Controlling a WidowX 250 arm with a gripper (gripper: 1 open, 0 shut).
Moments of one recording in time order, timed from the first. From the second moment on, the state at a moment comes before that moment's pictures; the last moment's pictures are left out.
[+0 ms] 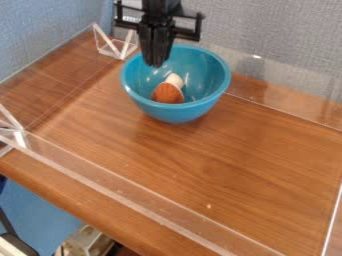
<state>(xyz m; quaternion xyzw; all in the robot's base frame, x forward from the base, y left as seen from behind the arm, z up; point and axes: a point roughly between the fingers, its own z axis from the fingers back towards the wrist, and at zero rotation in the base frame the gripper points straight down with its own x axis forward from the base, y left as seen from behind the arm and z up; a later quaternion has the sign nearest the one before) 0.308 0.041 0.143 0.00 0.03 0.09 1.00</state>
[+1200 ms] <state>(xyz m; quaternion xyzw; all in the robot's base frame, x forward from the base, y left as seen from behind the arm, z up) 0.342 0.066 0.075 0.01 0.05 0.17 0.98</state>
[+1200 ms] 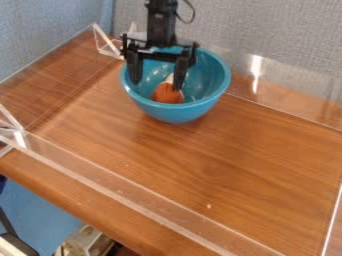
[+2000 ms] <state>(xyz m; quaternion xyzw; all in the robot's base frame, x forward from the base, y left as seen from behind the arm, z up) 0.342 0.068 0.074 0.02 0.06 0.15 0.99</state>
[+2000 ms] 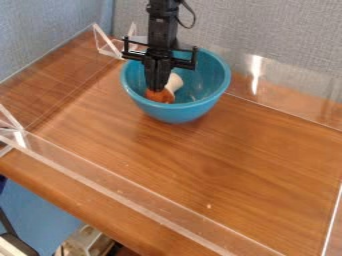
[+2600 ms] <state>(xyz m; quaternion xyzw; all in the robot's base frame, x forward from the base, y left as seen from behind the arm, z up) 0.337 0.081 0.133 0.02 0.00 0.12 0.99</state>
